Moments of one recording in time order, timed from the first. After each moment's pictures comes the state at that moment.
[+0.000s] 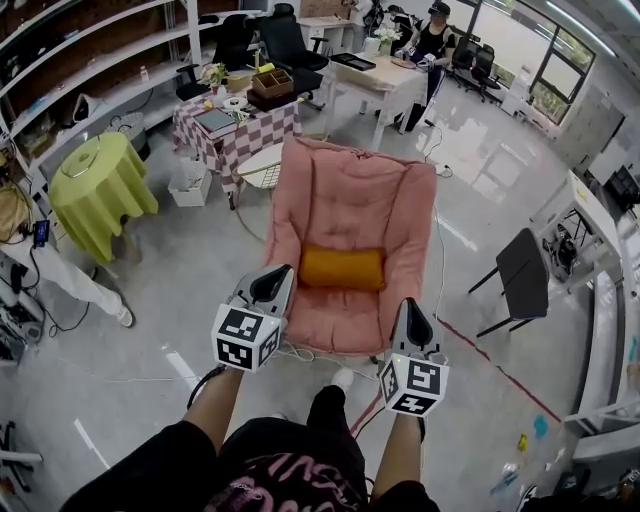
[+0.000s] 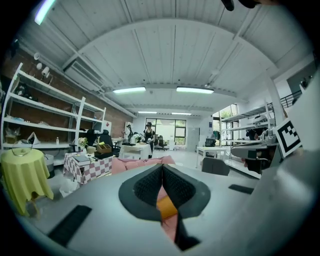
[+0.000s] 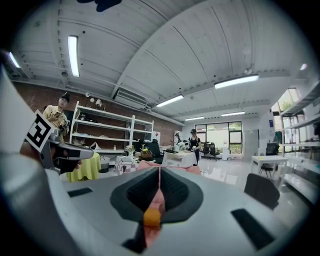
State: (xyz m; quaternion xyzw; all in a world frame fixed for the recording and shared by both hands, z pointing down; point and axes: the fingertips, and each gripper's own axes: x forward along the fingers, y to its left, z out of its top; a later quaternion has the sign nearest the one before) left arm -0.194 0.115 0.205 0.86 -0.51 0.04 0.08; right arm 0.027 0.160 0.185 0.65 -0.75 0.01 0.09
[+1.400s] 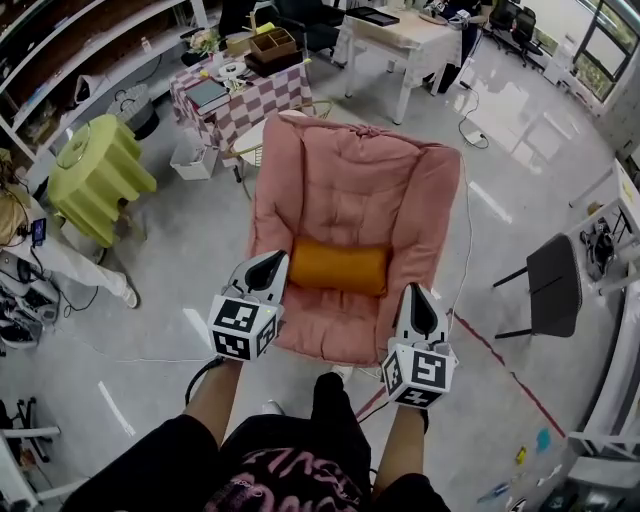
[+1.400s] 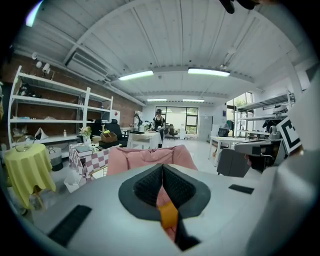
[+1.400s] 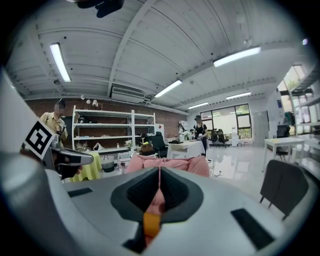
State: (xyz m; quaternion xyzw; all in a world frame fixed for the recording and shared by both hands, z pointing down) left arm -0.111 -0.067 0.277 0.82 -0.56 0.10 0.12; right arm 0.119 -0.043 0.257 0.61 -0.78 0.08 0.08
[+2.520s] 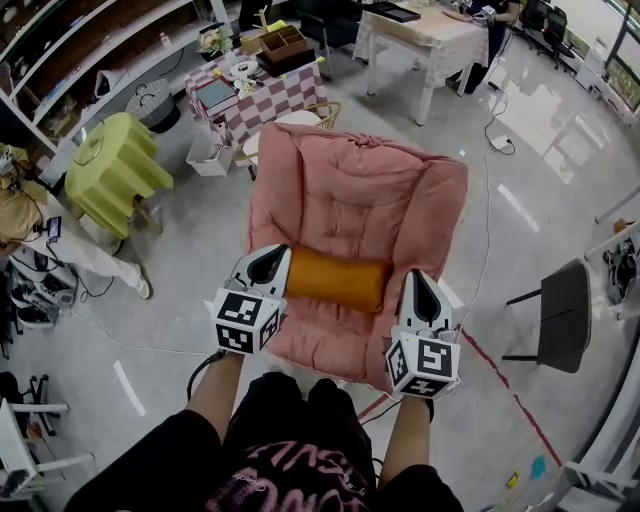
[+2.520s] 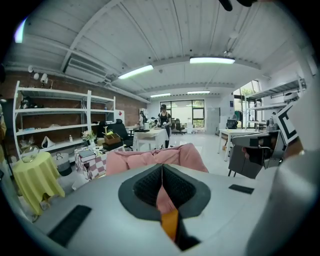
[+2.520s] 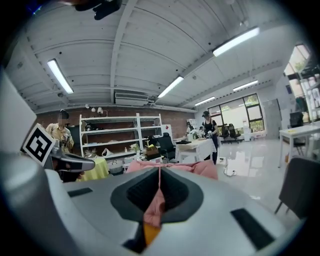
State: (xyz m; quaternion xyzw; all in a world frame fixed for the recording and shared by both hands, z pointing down) left arm -0.053 -0.153 0.271 0.79 -0.59 0.14 0.11; right arm 0.172 -0.158 0.255 0.55 -0.82 0.11 0.06
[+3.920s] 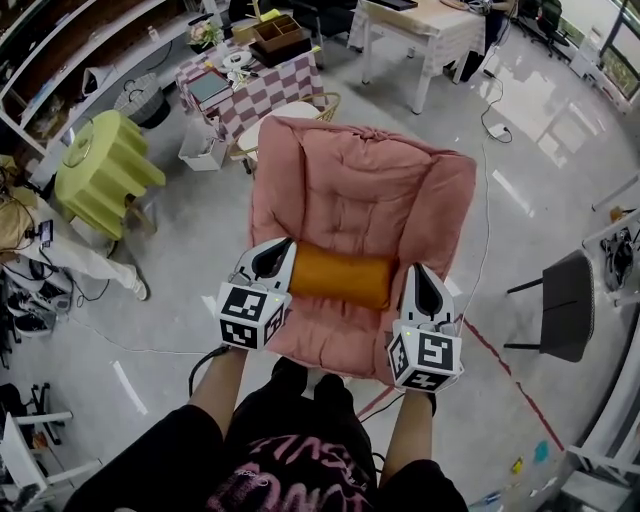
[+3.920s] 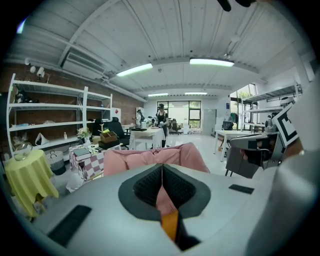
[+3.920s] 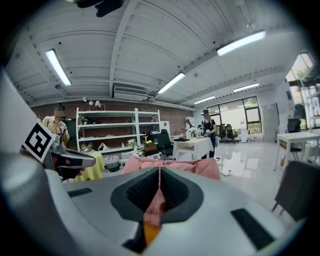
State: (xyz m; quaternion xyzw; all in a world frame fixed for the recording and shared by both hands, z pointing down) left arm -0.081 -0.179 0.285 0.80 -0.57 0.14 0.12; right arm 0.137 -0.176 0.268 0.57 -0.81 0.10 0.09
